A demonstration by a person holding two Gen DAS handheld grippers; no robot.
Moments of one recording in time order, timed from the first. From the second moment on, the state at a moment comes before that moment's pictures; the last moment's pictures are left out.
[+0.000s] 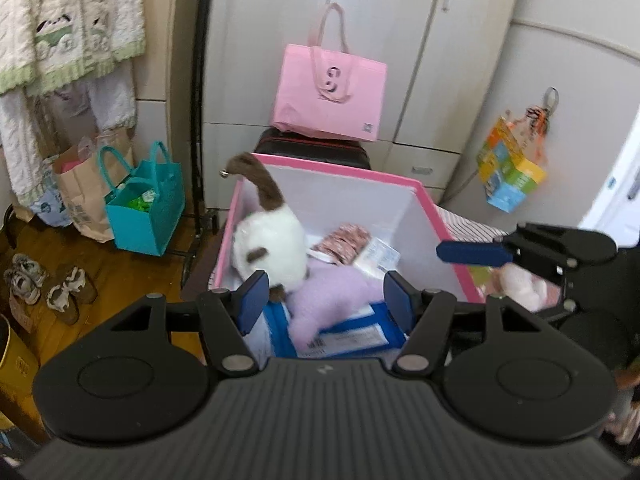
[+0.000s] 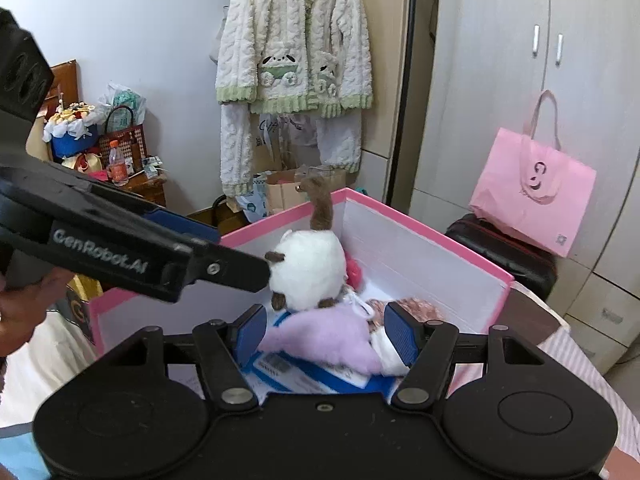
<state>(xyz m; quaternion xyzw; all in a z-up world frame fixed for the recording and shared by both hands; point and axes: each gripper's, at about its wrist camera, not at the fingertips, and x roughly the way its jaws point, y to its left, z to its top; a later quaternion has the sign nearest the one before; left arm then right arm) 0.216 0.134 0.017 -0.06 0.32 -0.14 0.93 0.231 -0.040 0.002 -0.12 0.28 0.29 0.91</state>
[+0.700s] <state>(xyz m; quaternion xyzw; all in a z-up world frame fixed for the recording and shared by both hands) 0.148 0.061 0.051 0.01 0.28 -0.24 0.93 0.149 -0.177 0.035 -0.06 0.23 0.26 0.93</state>
